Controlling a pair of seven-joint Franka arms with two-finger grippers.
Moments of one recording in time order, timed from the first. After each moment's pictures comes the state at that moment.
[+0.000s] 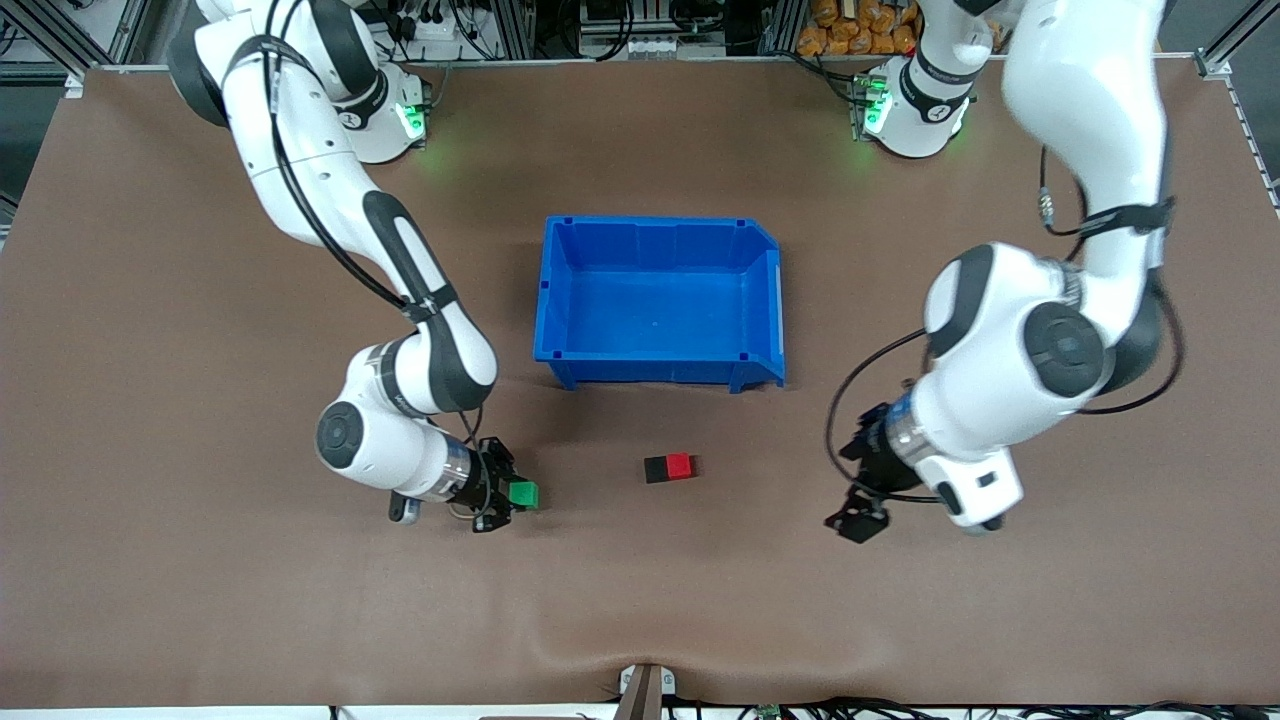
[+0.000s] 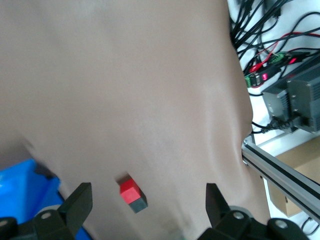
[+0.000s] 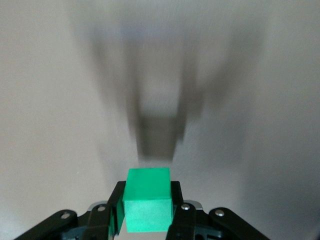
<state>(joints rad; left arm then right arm) -0.24 0.63 -0.11 -1.14 -0.08 1.96 -1.44 0.41 0.93 -0.05 -1.27 0.50 2.36 1.62</state>
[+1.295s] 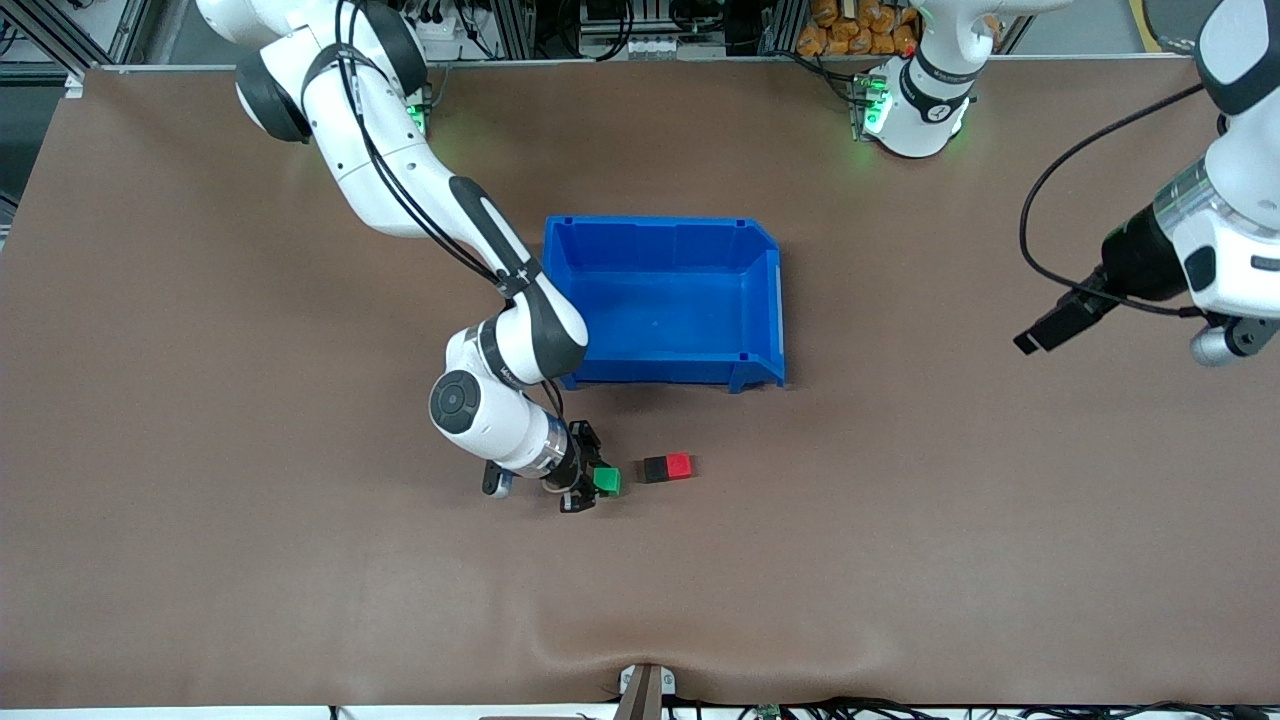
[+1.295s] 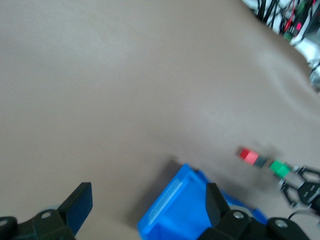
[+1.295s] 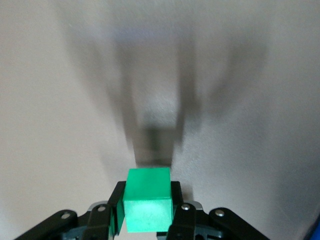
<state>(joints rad) -0.03 0.04 -0.10 -1.62 -0.08 1.73 -0.69 0.56 1.01 -0.05 -1.17 0.50 2.42 1.82</state>
